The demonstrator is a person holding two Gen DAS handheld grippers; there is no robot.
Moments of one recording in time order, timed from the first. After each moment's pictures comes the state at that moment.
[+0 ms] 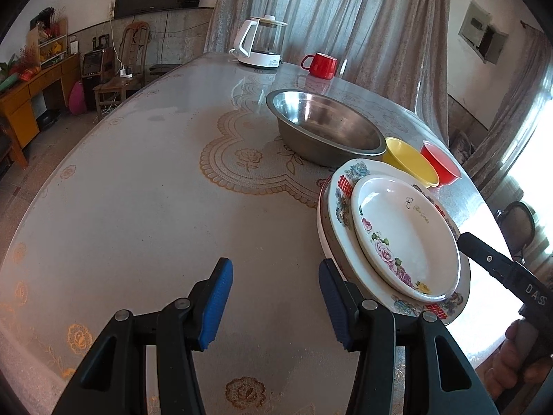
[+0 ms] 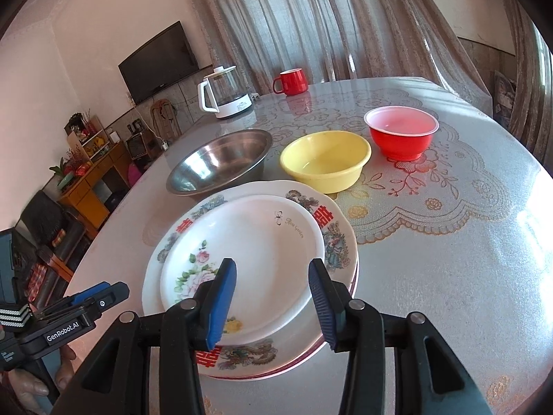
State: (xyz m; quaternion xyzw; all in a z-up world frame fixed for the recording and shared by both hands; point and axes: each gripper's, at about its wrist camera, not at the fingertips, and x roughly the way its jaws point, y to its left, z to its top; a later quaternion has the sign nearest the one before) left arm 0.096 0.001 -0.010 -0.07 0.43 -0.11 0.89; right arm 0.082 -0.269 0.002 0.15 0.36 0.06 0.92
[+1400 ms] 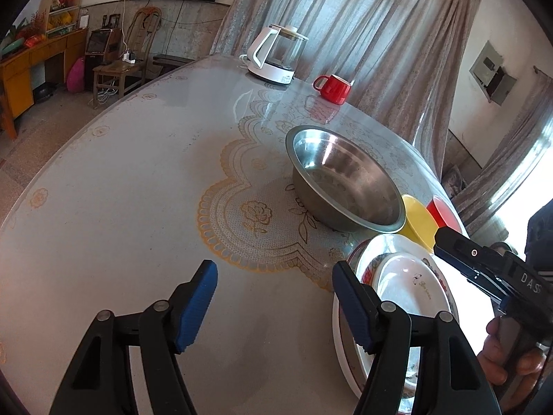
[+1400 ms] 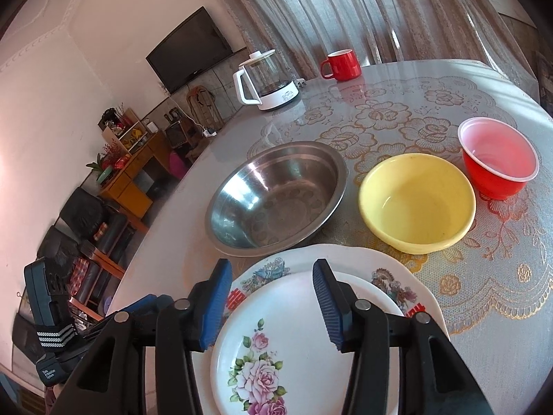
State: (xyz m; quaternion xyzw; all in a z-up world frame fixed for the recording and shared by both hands) left arm 0.170 0.025 -0.006 -0.16 0.42 -0.12 0.89; right arm 0.182 -0.247 0.018 0.19 0.38 0.16 0.89
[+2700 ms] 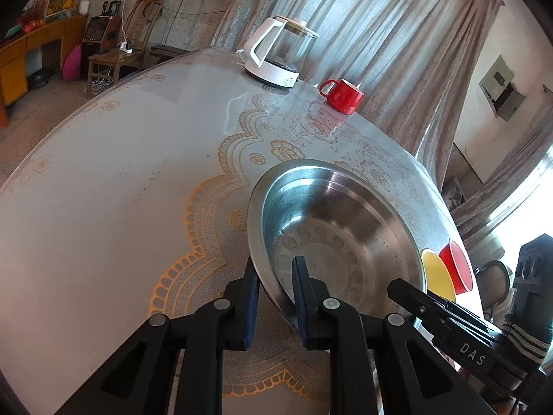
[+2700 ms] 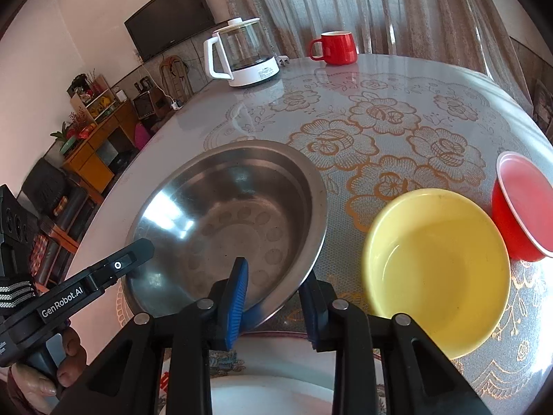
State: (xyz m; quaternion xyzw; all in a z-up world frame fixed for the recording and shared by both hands) left arm 0.260 0.014 -0.012 -0.18 0.43 -0.12 0.88; right arm 0.275 -0.223 -0.013 0.10 0.44 0.11 0.89
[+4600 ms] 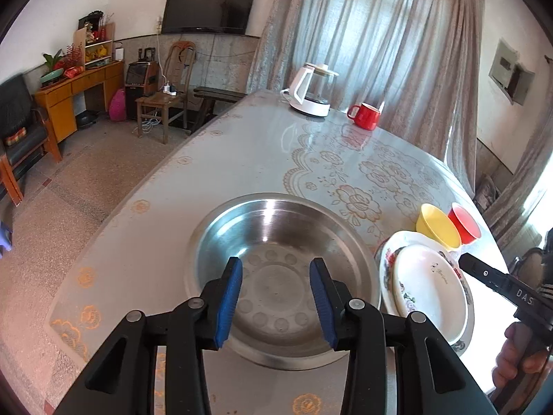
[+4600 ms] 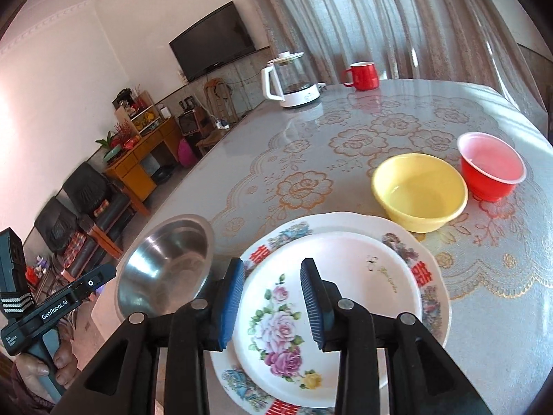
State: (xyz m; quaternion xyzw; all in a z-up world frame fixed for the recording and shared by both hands) left arm 0.093 0.059 0.042 -0.10 0.38 -0.04 0.92; right arm 0.133 -0.236 0.027 0.14 0.37 0.17 0.90
